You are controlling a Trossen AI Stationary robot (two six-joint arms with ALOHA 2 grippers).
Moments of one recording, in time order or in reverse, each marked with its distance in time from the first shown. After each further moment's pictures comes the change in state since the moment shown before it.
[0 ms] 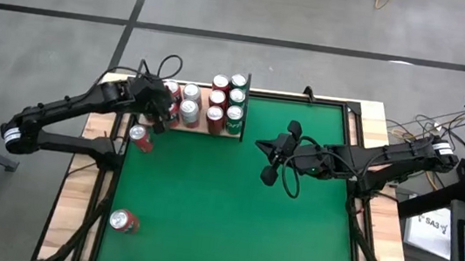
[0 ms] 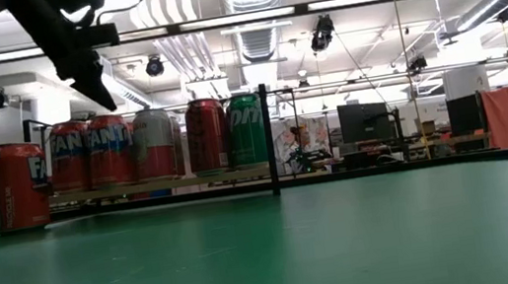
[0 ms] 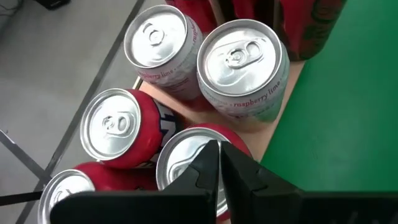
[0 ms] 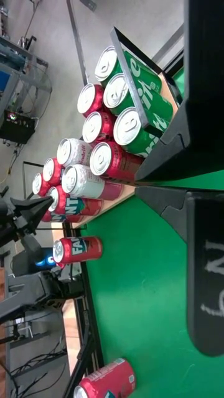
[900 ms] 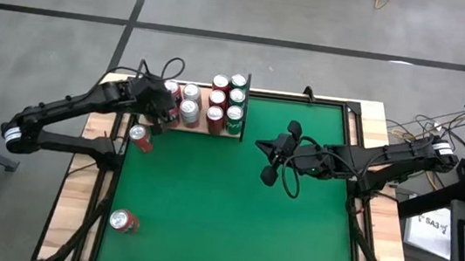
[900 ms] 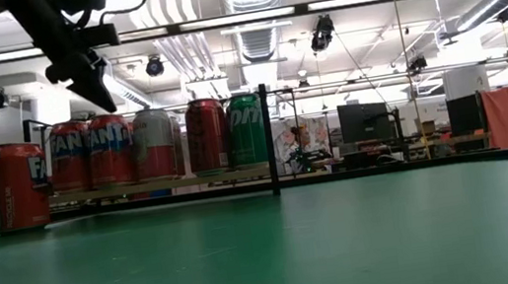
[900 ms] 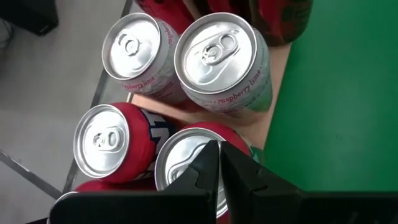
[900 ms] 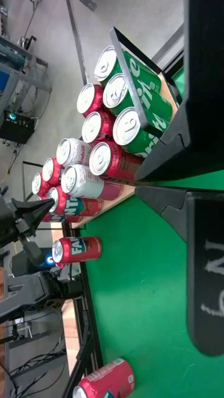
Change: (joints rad) left arm -0.001 0.009 0.000 -0.010 0.030 0.163; right arm 0.000 0.000 -0.001 -0.002 -0.001 0.000
